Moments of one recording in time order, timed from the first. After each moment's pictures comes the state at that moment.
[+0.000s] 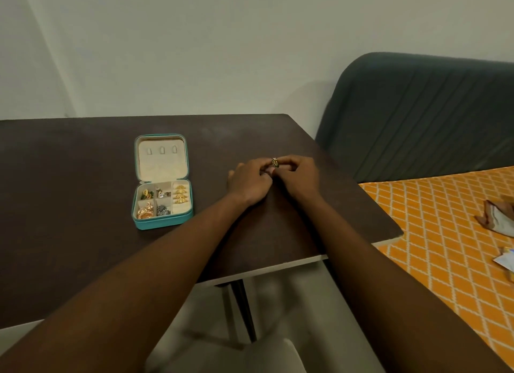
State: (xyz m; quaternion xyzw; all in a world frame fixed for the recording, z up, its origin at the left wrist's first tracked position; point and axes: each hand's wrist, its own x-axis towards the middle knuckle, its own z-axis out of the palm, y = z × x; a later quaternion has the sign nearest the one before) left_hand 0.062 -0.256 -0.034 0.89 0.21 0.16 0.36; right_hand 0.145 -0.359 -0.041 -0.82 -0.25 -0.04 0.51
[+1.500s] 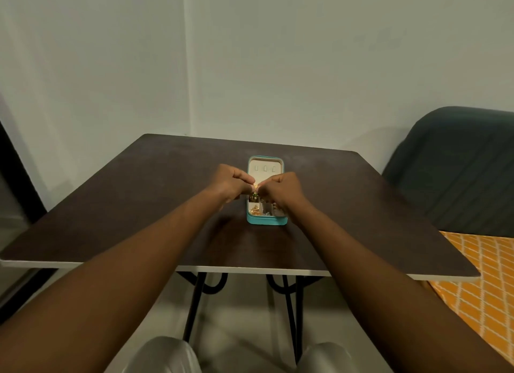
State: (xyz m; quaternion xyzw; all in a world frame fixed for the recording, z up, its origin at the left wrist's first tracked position) left_hand -0.150 -0.123 0.021 0.76 0.32 0.24 0.52; right_hand -0.031 -0.226 0.008 -0.78 -0.33 0.15 0.50
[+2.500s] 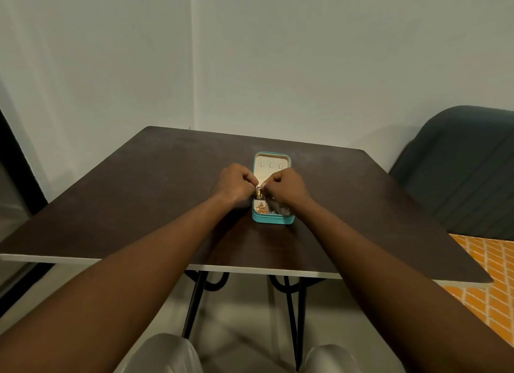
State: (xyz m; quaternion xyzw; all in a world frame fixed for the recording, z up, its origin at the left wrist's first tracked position) left_hand -0.138 -0.112 -0.003 0.85 0.31 0.26 0.34; right_hand -0.021 -0.209 0.003 -0.84 -0.40 0.07 0.35
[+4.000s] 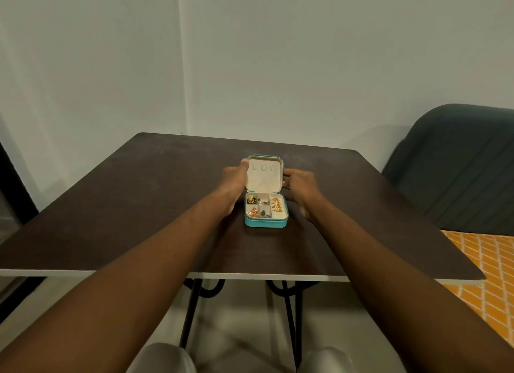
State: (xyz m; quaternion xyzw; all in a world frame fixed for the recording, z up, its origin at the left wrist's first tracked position) left_hand -0.116 -0.131 0.018 0.62 0.35 0.26 0.65; right_hand -0.002 -0.234 0.017 -0.73 -0.23 0.23 0.59
